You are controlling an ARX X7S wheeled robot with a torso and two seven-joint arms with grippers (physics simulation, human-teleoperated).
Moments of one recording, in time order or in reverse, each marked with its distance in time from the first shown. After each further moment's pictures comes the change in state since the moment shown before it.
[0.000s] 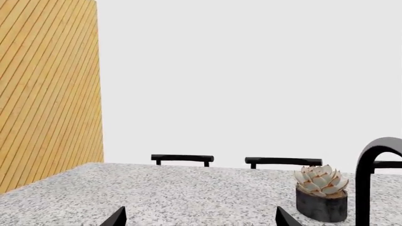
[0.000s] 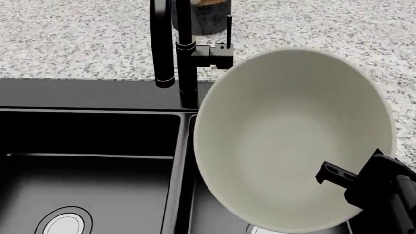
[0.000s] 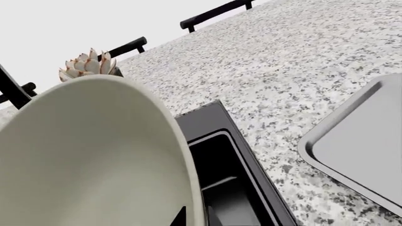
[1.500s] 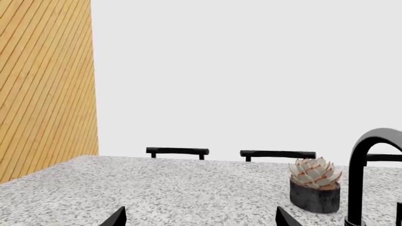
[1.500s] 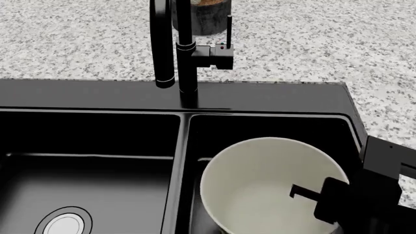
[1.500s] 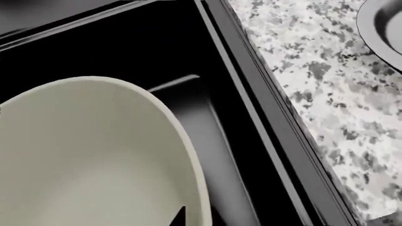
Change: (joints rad) left arm 0.047 0.023 0.002 0.007 0.028 0.011 0.020; right arm 0.362 -0.156 -0.431 0.777 -0.230 0.186 -0.190
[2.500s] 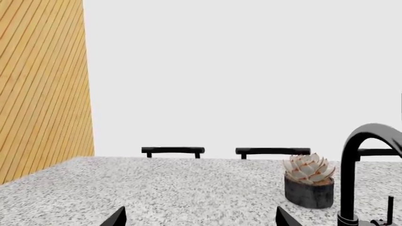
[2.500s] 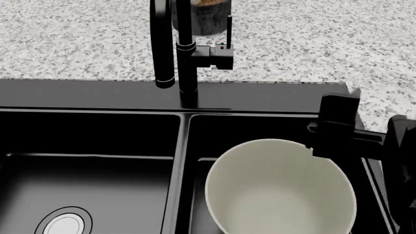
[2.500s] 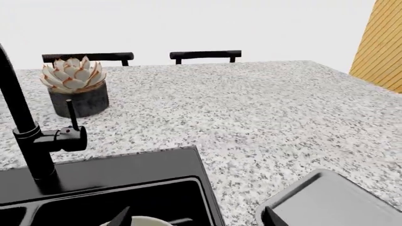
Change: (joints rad) left arm -0.052 -0.008 0.081 0.001 -0.004 0.018 -0.010; right arm 0.224 0.265 0.094 -0.779 0.549 0.055 0.664
